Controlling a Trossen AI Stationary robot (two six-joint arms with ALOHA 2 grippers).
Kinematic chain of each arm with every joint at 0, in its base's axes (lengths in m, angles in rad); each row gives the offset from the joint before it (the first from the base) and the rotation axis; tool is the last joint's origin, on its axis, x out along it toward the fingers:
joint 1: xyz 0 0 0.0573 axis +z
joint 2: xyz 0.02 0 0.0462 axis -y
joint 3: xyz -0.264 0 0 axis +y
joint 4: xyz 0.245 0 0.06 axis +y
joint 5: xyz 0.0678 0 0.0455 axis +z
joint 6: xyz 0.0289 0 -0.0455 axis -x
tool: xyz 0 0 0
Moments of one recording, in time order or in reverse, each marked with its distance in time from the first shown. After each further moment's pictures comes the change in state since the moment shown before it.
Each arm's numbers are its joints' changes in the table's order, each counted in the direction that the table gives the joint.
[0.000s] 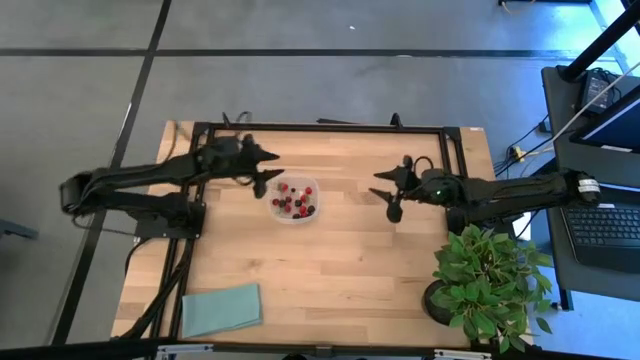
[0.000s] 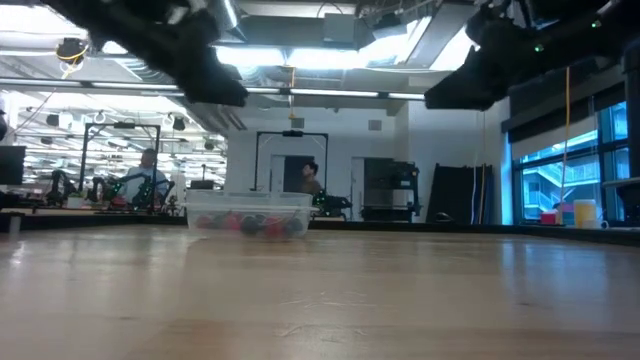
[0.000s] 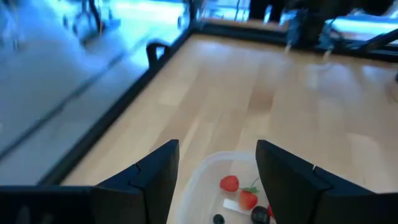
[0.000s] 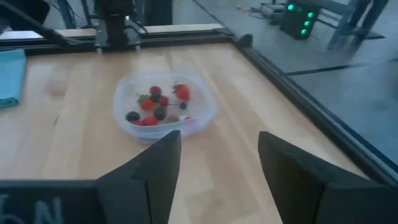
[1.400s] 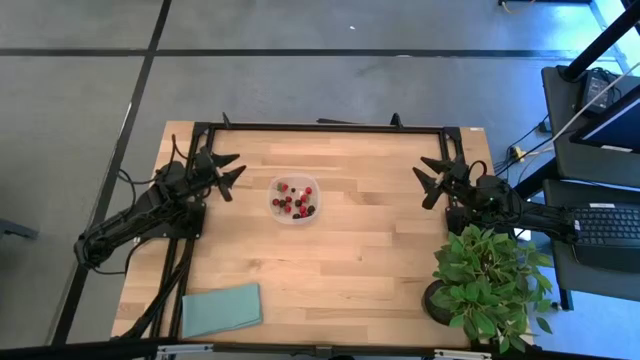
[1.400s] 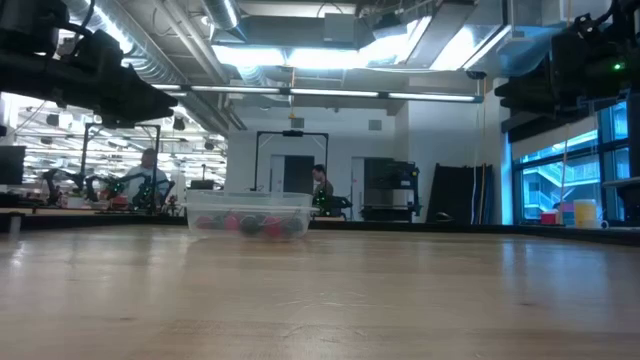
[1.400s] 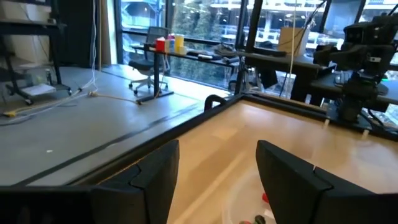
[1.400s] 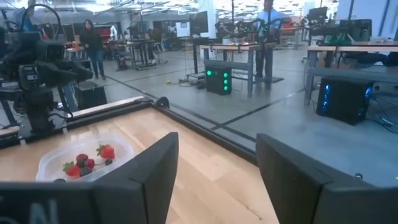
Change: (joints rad) left arm 0.213 0.953 0.527 0.039 0.002 0.116; right arm -0.086 0.921 0.294 0.296 -0.238 -0.054
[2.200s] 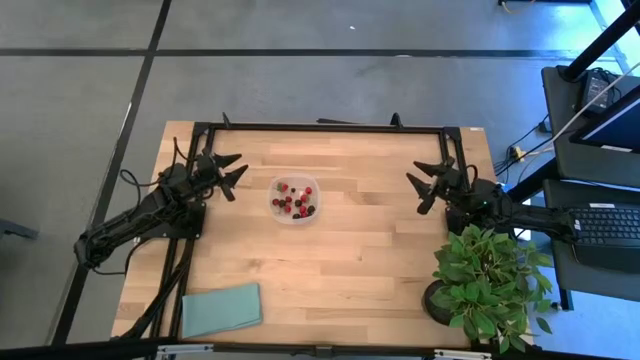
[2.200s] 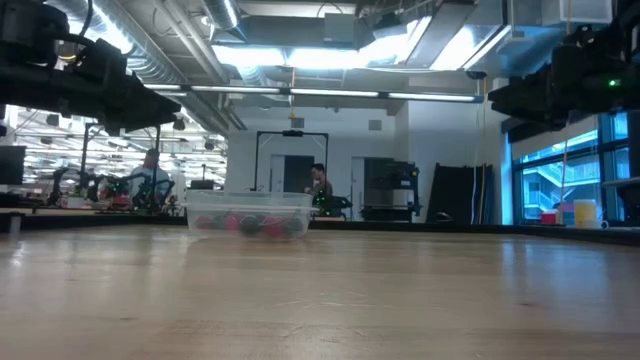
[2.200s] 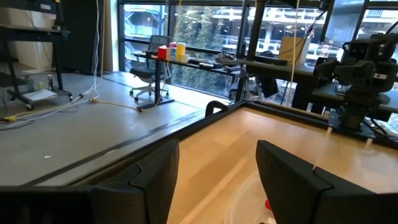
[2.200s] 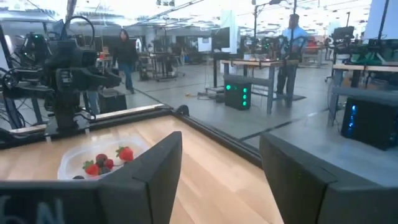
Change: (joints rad) left arm 0.000 -0.003 0.074 -0.121 0.016 0.015; right arm 0.000 -0.006 0.129 -0.222 0.084 0.079
